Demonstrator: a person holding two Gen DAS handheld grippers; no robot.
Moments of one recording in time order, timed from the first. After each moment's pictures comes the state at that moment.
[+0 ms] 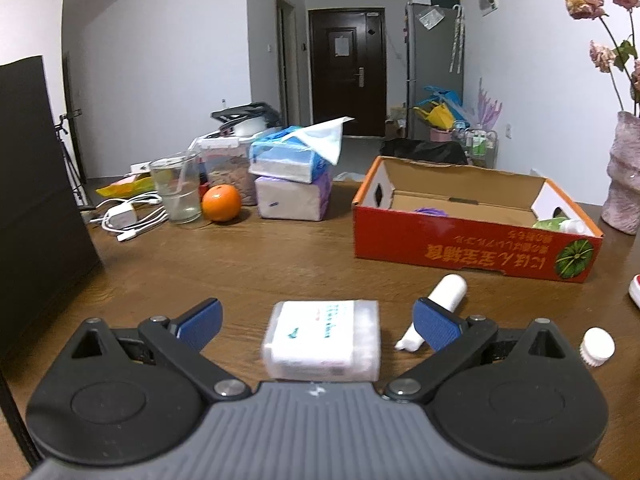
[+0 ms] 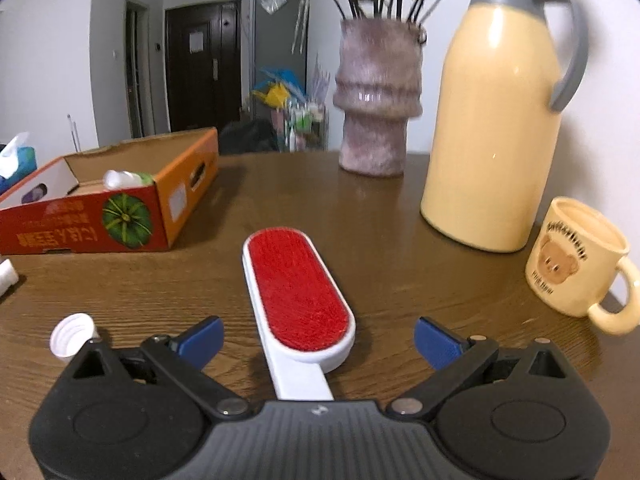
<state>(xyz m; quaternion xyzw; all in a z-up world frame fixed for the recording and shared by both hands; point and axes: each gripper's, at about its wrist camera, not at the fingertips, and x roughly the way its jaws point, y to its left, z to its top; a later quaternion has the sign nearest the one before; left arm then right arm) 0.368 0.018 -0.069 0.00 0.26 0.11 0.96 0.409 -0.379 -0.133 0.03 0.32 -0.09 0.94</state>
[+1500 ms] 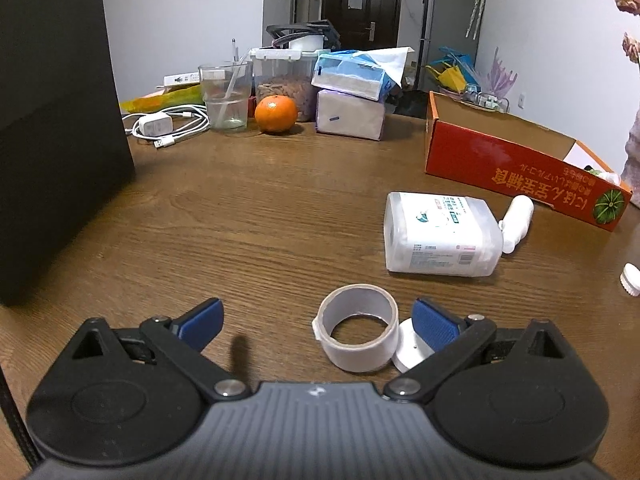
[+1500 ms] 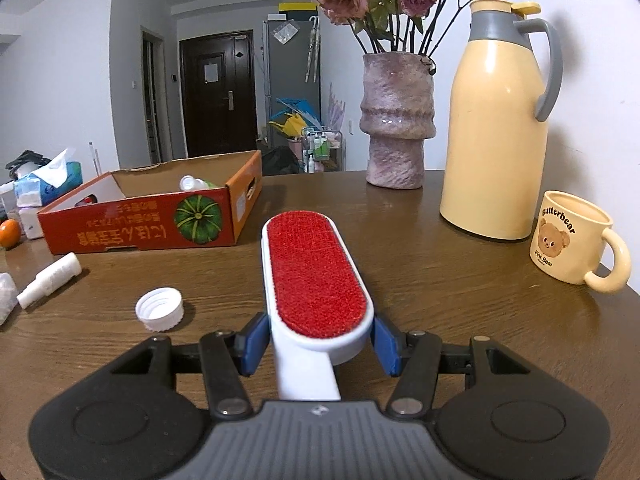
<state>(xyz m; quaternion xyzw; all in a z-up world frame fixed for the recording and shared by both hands) 0.333 0.115 -0.120 -0.06 0.33 0.09 0.94 0.337 -0.333 -0.129 0.04 0.26 -0.07 0.96</state>
